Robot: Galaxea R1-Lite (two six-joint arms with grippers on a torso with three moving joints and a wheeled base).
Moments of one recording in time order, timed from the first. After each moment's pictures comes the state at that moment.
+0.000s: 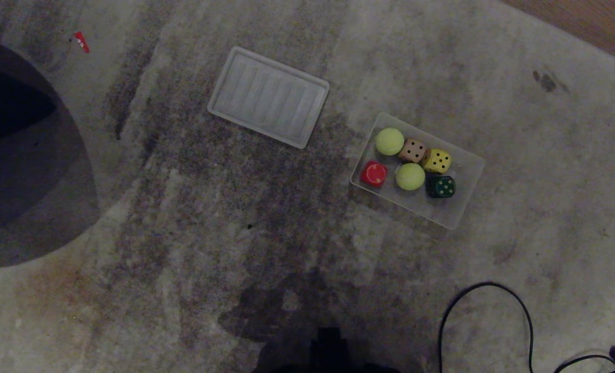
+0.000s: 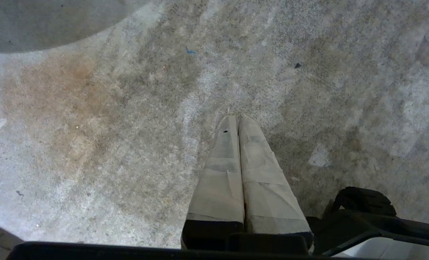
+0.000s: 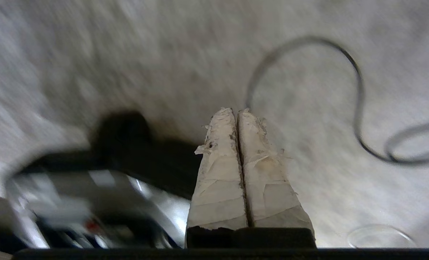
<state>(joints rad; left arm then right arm) 0.00 0.00 0.00 -0.01 0.07 -0.14 0.08 0.52 -0.17 -0.01 0.04 0.20</state>
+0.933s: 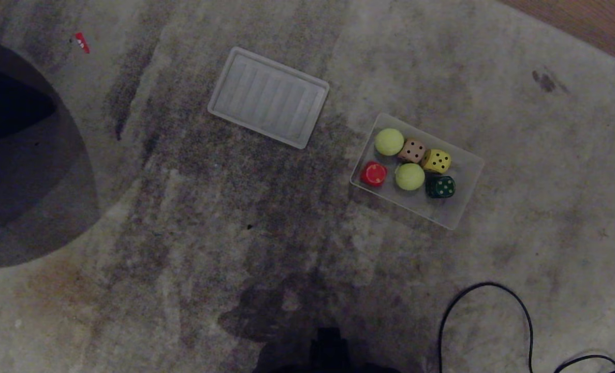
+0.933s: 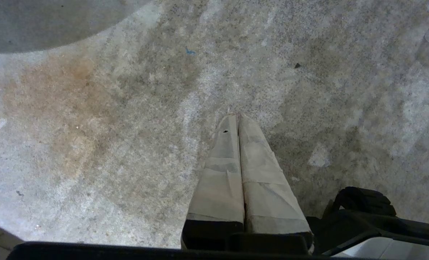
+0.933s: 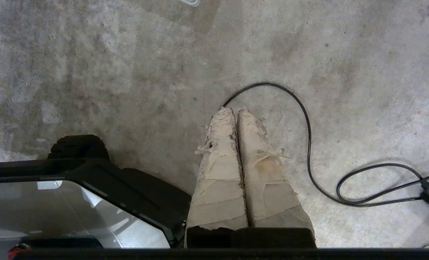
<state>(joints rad) 0.00 0.00 0.00 -0.01 0.07 -0.14 0.01 0.00 -0.08 0.21 -0.01 0.06</state>
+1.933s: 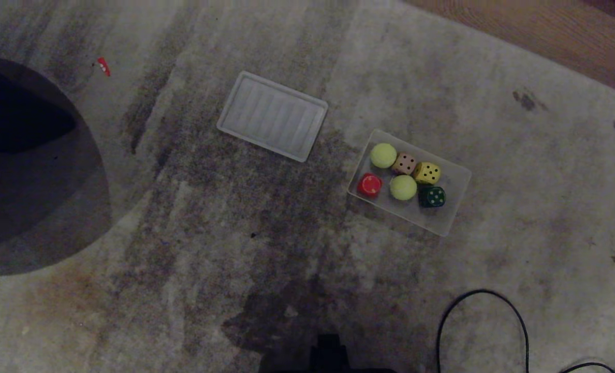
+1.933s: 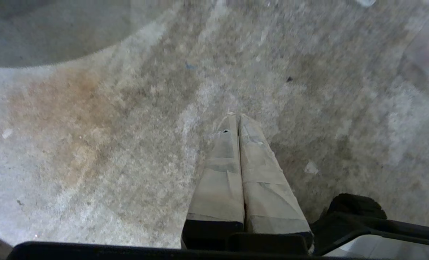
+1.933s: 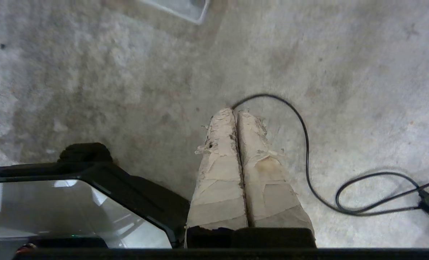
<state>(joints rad) 0.00 0.00 0.00 -0.01 0.07 -0.14 0.01 0.00 -0.08 0.21 -0.01 0.06</state>
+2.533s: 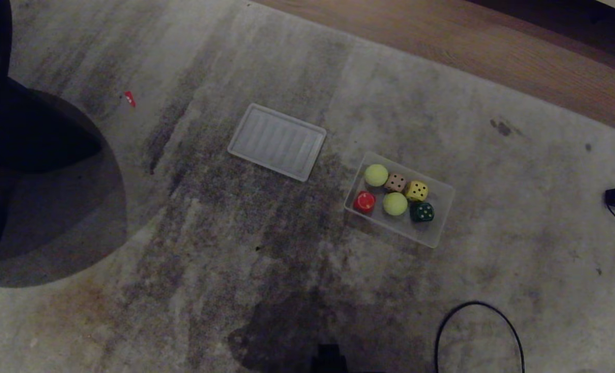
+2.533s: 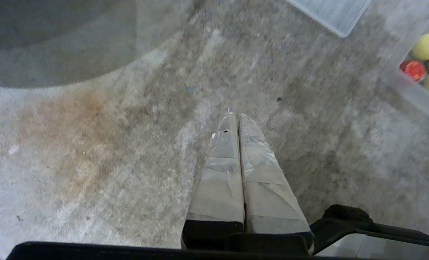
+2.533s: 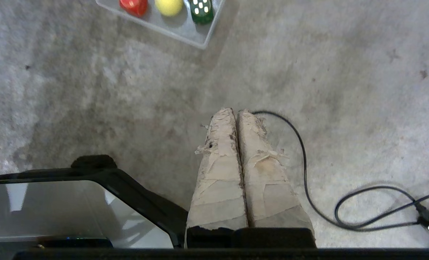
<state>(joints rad) 0.00 0.00 0.00 -0.01 0.06 -0.14 0.01 0.00 -0.08 0.21 -0.01 0.06</state>
